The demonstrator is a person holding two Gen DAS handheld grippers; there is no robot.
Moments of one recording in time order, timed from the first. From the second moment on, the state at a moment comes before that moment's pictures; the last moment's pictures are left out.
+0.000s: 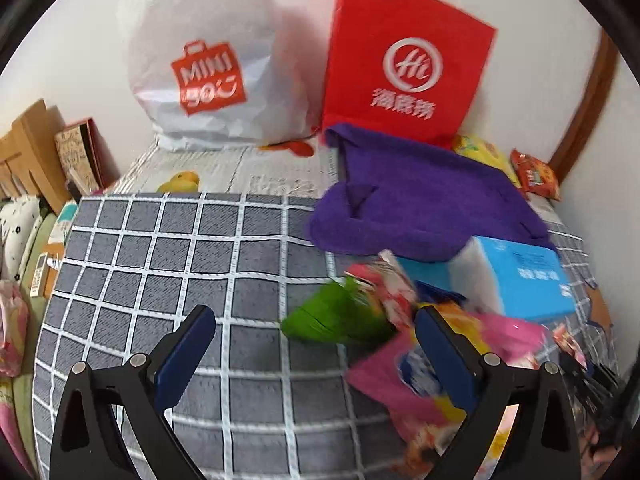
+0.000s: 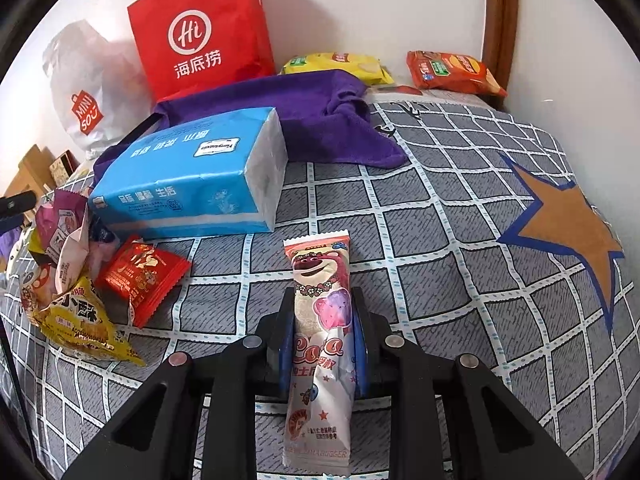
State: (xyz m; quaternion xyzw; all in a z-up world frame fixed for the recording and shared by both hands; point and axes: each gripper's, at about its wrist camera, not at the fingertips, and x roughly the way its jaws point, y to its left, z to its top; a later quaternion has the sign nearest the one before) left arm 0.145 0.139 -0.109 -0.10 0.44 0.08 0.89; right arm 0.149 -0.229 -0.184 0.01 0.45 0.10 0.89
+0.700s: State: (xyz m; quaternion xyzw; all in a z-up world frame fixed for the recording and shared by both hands) left arm 0.129 0.163 -0.140 -0.19 0.46 0.05 0.87; right arm 0.150 -0.222 -0.185 0.00 0.45 0.10 0.89
